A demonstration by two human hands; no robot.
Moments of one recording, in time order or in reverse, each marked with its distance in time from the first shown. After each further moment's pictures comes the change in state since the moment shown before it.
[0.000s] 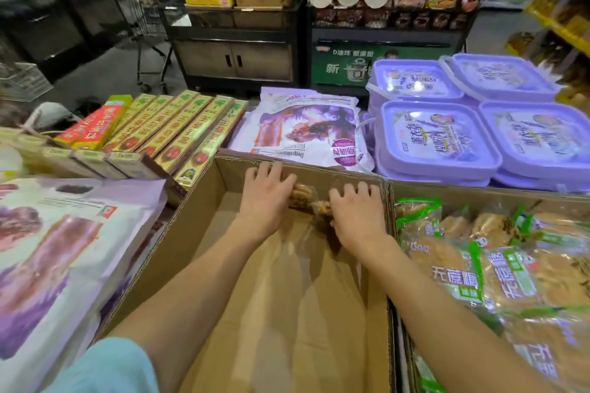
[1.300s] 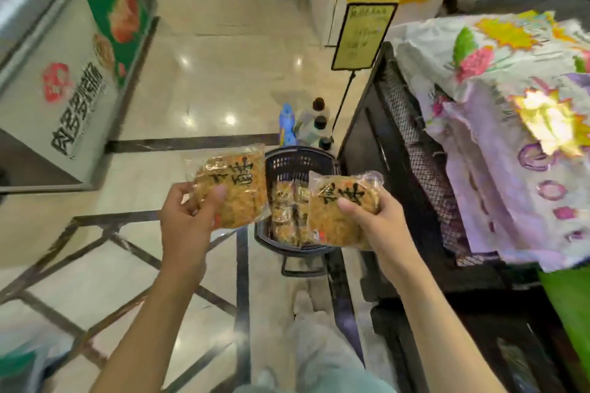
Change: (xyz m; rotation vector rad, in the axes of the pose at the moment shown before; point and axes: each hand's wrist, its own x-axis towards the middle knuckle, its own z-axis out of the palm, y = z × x) left_hand -0.919 -0.033 -0.295 -0.808 1.298 -1.909; right_hand -0.509 -0.573 -0.106 1.405 -0.929 -0.660
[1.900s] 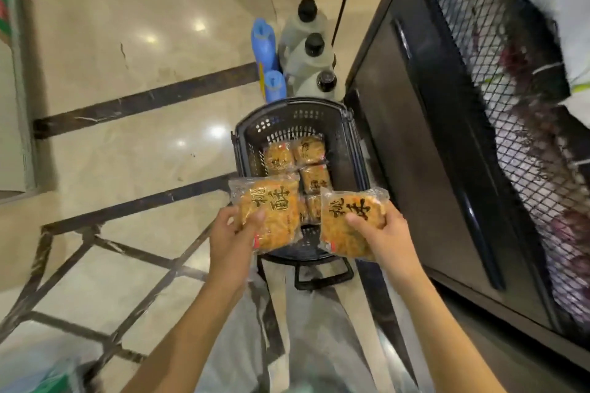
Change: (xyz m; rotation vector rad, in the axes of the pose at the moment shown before) left_hand 0.211 -0.211 0.147 0.343 -0.176 -0.583; right_hand 0.252 0.173 0.006 -0.031 0.154 0.490
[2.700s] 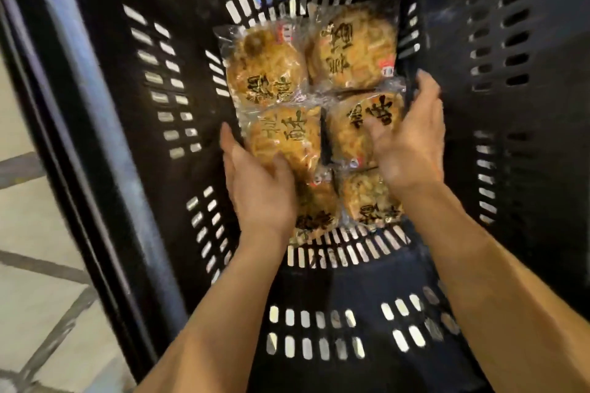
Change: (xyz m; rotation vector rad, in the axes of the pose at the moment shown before) left_hand 0.370 -0.282 0.142 0.535 0.173 0.044; right_hand 0.417 0.261 0.123 -0.655 0.260 -0.069
